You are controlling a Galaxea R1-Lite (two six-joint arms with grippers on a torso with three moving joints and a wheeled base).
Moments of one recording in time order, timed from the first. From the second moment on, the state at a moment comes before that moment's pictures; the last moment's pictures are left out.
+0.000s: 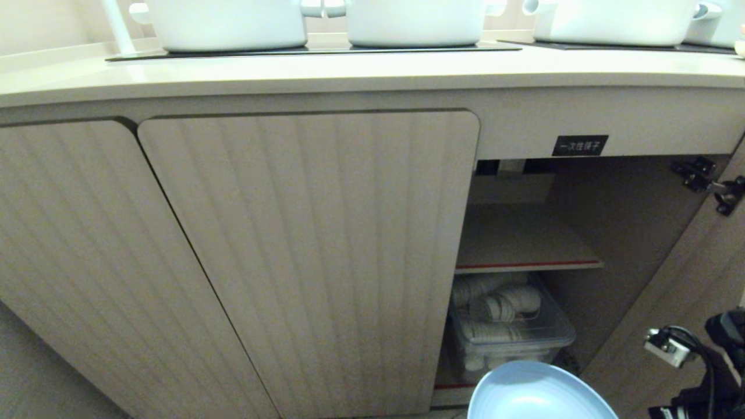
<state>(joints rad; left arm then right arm) 0.00 0.00 0.00 0.00 0.00 0.00 0.00 1.43 -0.36 0.08 0.40 0.00</state>
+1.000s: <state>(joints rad) 0.00 0.00 0.00 0.00 0.00 0.00 0.00 1.43 -0.36 0.07 0.40 0.00</state>
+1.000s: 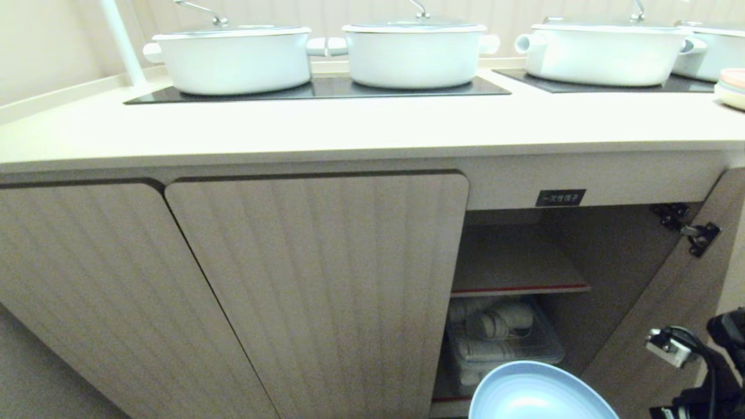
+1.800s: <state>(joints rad) 0.00 0.00 0.00 0.00 0.00 0.00 0.00 1.42 -0.36 0.07 0.40 0.00</state>
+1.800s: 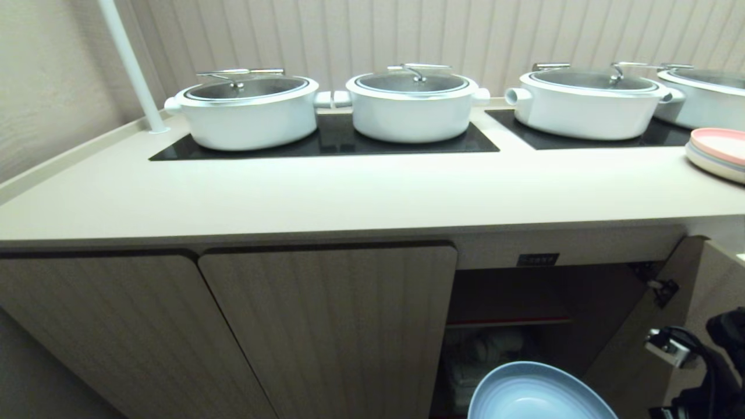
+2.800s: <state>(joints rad) 0.00 0.00 0.00 0.00 0.00 0.00 0.00 1.42 -0.37 0.08 0.40 0.00</state>
